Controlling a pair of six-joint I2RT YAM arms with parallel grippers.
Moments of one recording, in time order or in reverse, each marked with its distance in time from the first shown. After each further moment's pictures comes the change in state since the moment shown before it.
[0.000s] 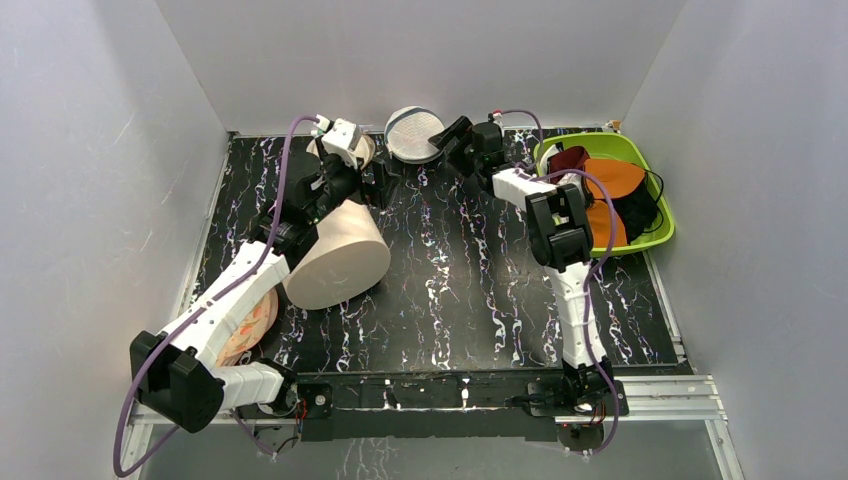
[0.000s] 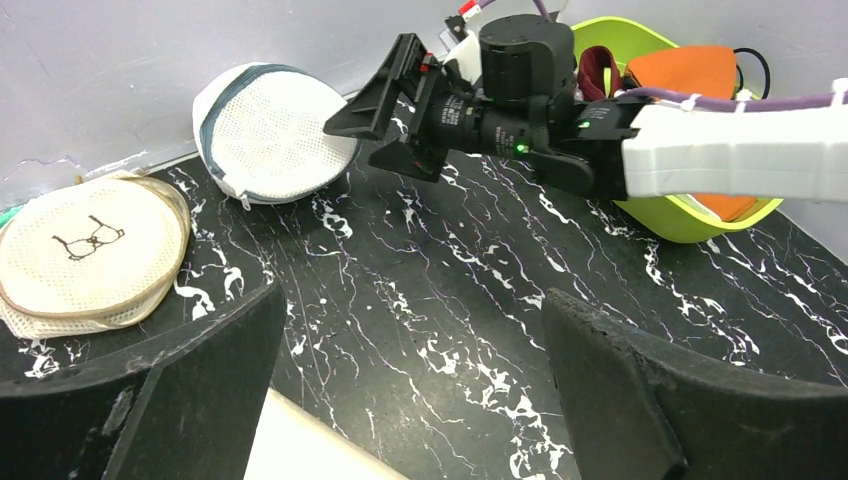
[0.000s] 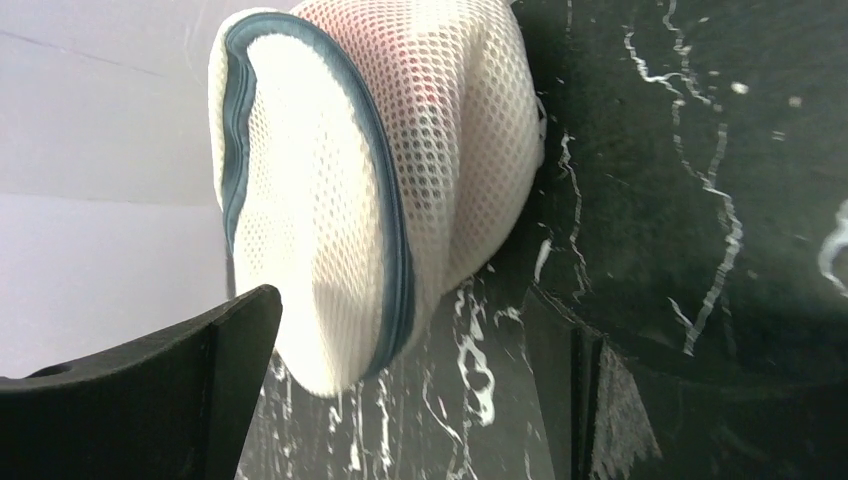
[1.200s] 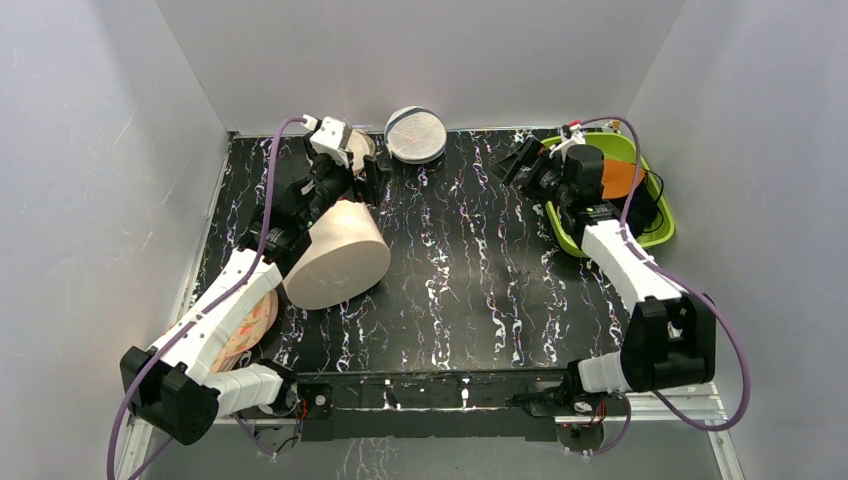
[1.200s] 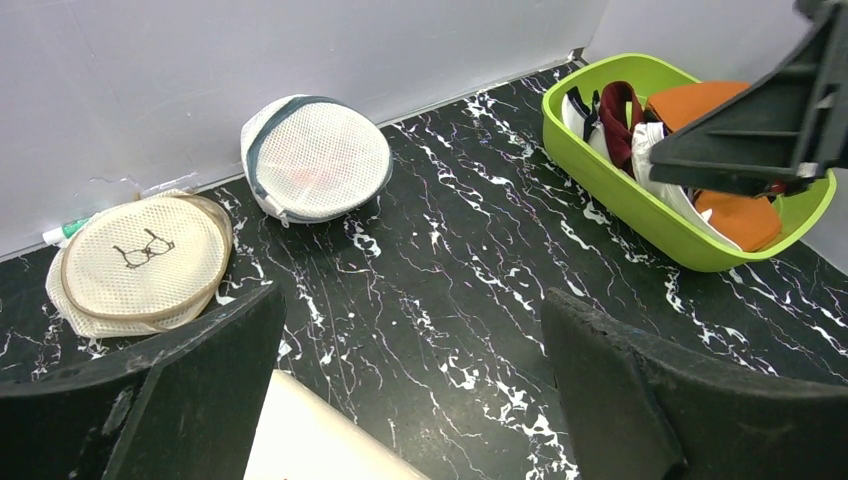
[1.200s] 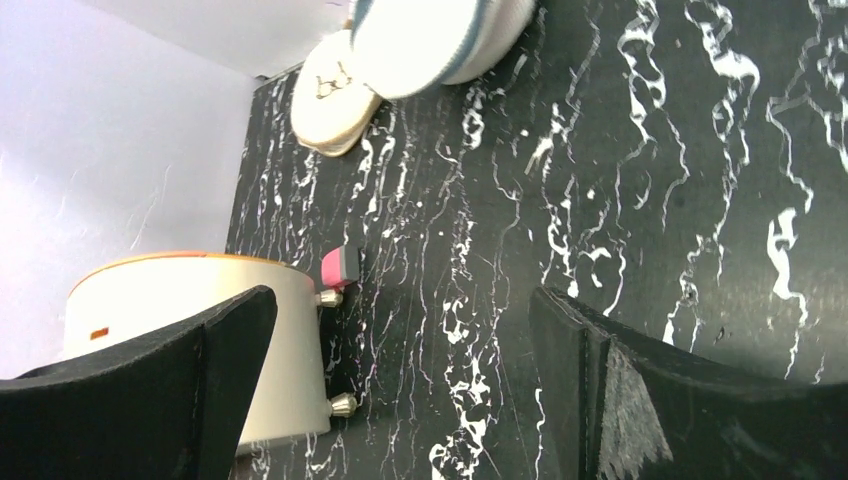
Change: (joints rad) left arm 0.000 -0.059 0.000 -0.006 -0.066 0.017; right arm -0.186 -1.059 -0.799 -0.196 -0.243 -0.320
